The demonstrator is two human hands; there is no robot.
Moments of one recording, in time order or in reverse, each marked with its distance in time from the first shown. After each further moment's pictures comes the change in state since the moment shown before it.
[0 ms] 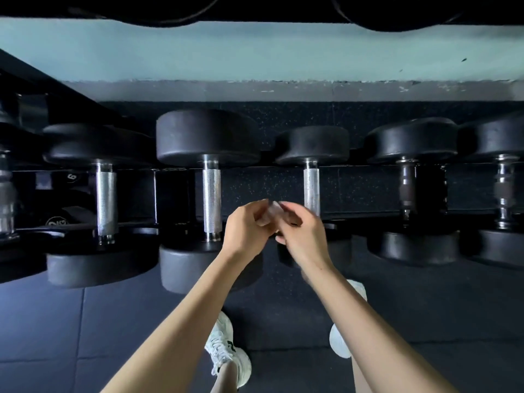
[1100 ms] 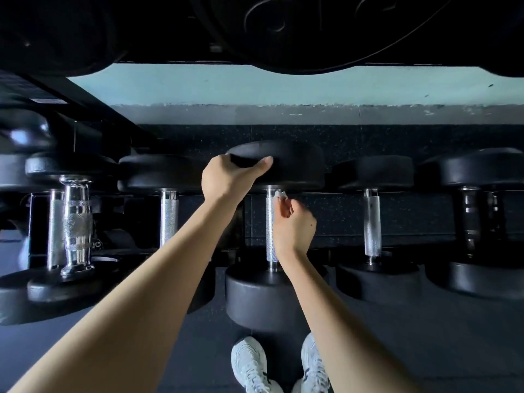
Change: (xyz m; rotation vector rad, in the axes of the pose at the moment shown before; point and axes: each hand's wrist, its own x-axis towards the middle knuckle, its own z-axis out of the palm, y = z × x) left_hand 0.092 -0.012 -0.157 -0.084 0.275 -0.168; right_hand 0.048 -0.043 0.154 -0.268 0.461 -0.150
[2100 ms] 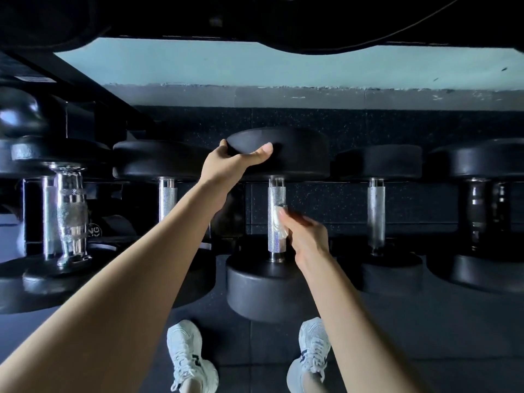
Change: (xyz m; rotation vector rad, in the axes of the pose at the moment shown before) left_hand 0.007 -0.011 -0.009 -0.345 -0.271 -0.101; right_hand -0.005 0.018 -0.023 0.610 -0.263 0.722
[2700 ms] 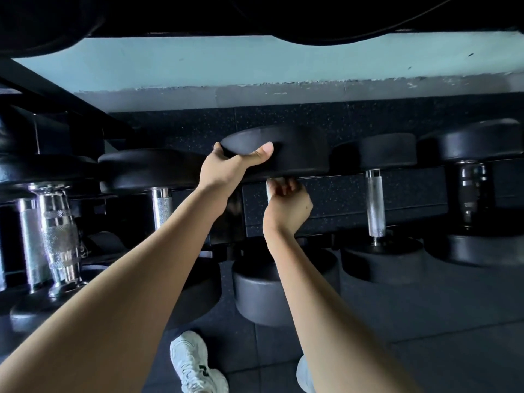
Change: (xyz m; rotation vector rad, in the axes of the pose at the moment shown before) left_hand 0.016 -0.009 -0.006 0.018 -0.047 0.005; right_hand 0.014 -0.004 0.069 -0.295 0.391 -0.483
